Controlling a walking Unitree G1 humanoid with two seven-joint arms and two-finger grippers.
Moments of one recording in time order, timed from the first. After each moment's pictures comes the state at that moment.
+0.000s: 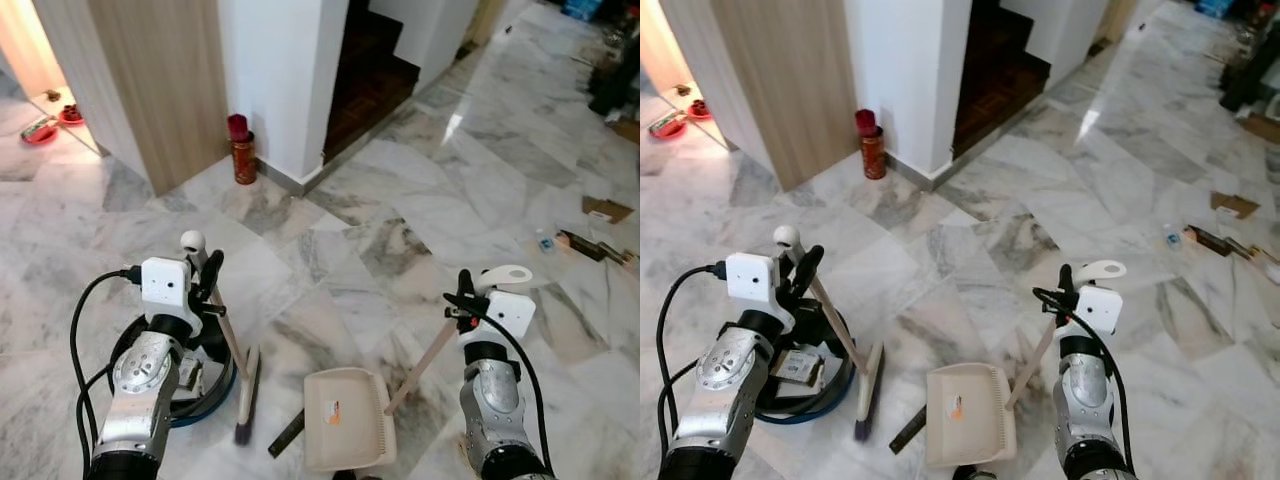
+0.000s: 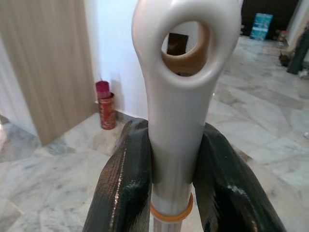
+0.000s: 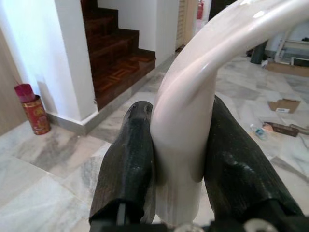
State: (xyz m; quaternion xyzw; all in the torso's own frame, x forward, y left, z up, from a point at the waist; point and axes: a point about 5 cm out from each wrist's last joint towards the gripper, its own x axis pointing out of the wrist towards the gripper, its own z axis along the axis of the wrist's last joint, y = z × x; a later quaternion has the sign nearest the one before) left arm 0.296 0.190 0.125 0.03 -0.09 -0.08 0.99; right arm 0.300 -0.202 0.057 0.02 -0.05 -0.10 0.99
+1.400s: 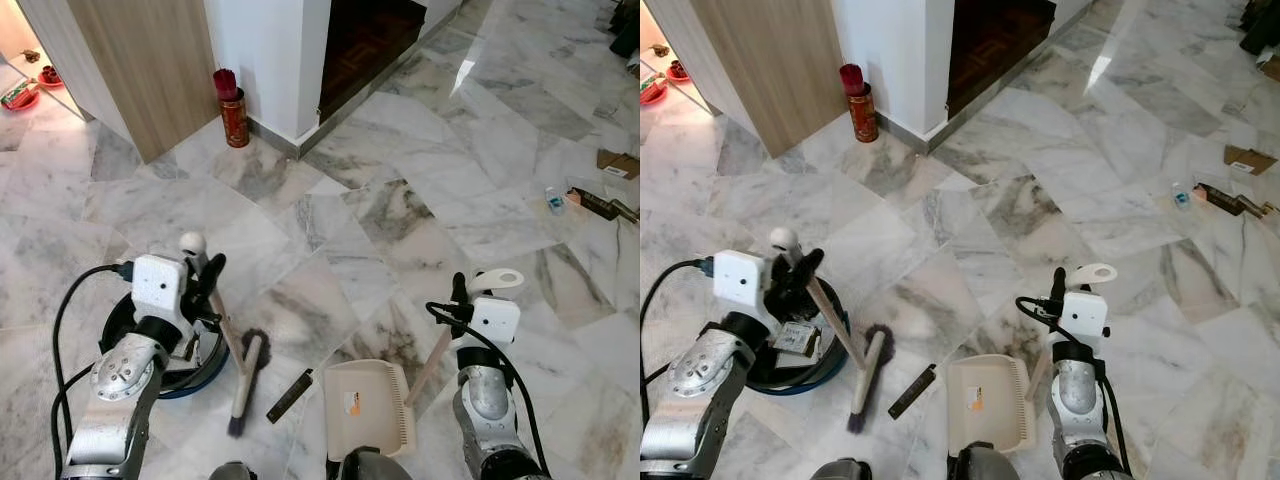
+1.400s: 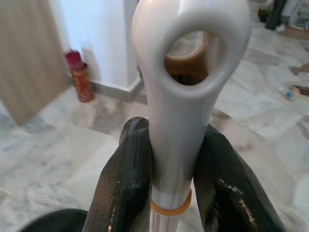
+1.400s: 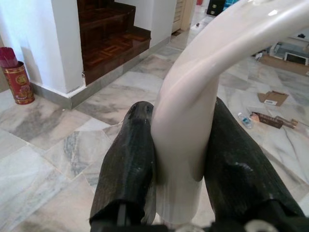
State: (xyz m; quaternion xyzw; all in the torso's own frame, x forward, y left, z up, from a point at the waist) left arm 0.279 0.188 0.141 0.05 -0.06 -0.14 0.99; right arm 0.295 -0.191 0.052 -0.04 -0.06 -0.10 0.99
